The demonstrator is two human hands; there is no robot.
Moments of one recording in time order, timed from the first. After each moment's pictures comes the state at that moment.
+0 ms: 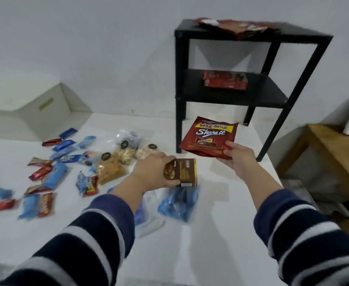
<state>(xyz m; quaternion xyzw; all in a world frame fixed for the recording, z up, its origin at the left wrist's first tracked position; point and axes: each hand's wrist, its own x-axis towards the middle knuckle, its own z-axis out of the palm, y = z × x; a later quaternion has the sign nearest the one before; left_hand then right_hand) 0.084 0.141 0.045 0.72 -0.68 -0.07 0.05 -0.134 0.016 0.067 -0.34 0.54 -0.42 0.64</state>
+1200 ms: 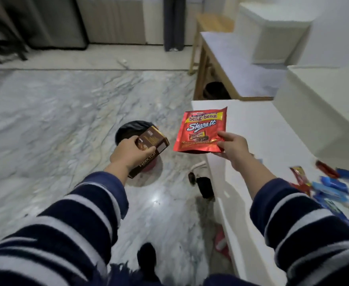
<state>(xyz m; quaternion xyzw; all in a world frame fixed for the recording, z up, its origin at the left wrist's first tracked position) 0.377 0.694 0.014 0.93 0.22 -0.01 0.31 0.451 0.426 0.034 -0.71 0.14 0.12 0.67</state>
